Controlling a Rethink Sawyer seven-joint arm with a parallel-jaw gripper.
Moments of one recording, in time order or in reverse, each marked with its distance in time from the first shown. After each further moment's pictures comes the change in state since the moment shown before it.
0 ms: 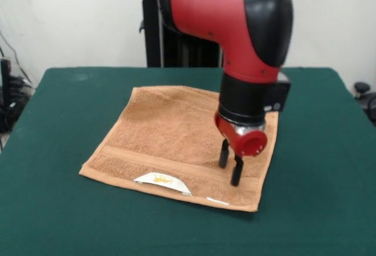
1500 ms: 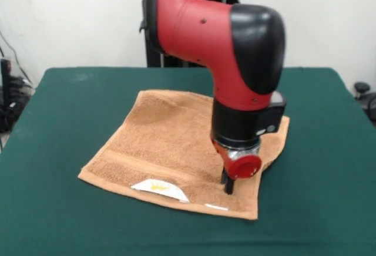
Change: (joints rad) arm -0.054 0.068 -0.008 -0.167 0.049 0.226 0.000
